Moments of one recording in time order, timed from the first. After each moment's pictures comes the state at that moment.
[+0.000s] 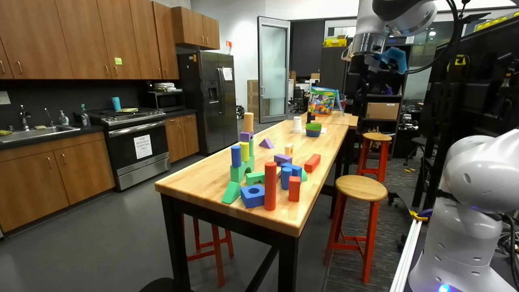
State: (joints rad) arm -0.02 -0.88 -0.25 -2.47 0.02 1.62 -0.24
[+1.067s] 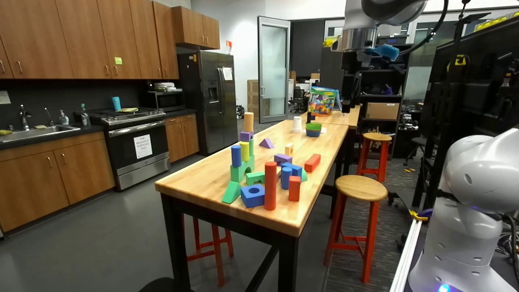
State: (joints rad) arm -0.01 -0.84 -0.12 -2.43 -0.14 1.63 -0.26
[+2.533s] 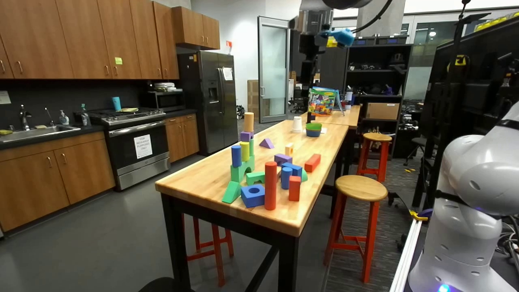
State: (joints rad) arm 0.09 -0.59 0.00 -2.19 -0.23 1.76 -0.26
